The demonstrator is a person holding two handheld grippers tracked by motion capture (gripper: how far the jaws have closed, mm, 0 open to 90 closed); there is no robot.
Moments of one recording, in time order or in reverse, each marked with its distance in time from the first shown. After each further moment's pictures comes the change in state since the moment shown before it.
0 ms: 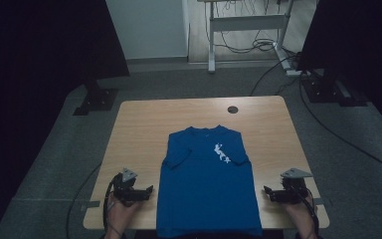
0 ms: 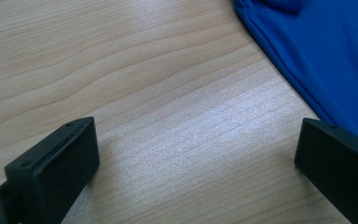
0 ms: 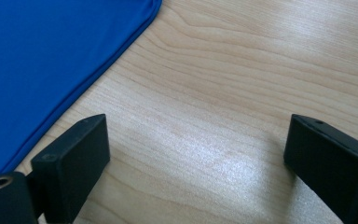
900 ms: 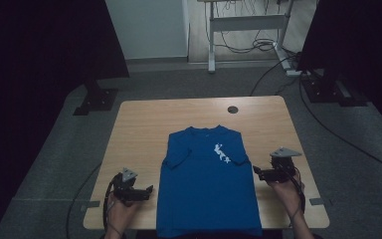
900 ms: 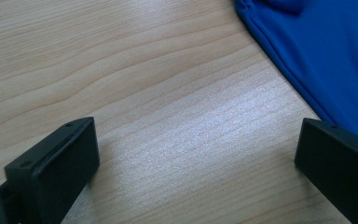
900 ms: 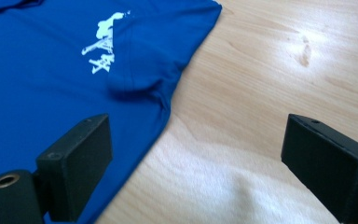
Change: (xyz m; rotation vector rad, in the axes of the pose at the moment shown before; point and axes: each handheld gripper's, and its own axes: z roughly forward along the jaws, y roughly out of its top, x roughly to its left) left arm 0.000 0.000 0.000 -0.001 0.003 -0.003; right arm 0.002 0.065 0.020 -0.073 0.030 -0.014
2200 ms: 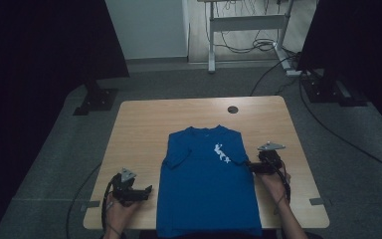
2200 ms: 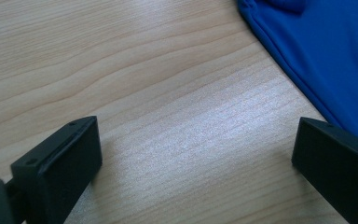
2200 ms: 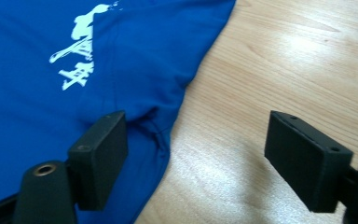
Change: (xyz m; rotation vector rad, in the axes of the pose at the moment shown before) left arm 0.002 -0.001 -0.002 -0.004 -0.002 0.002; right arm 0.003 0.013 0.054 0.044 -0.001 -0.008
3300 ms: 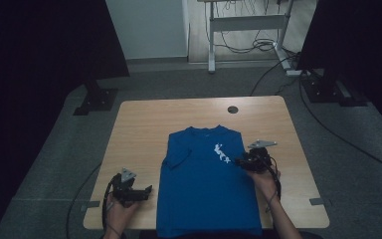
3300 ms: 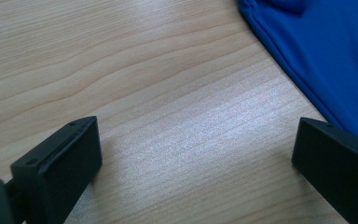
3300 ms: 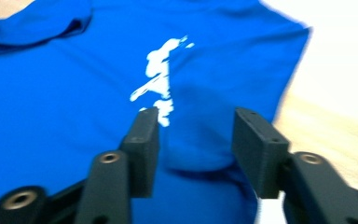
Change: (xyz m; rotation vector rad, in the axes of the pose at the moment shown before) left arm -0.001 -0.001 -0.001 0.000 0.006 -0.007; right arm 0.025 0.022 0.002 -0.042 0.137 0.032
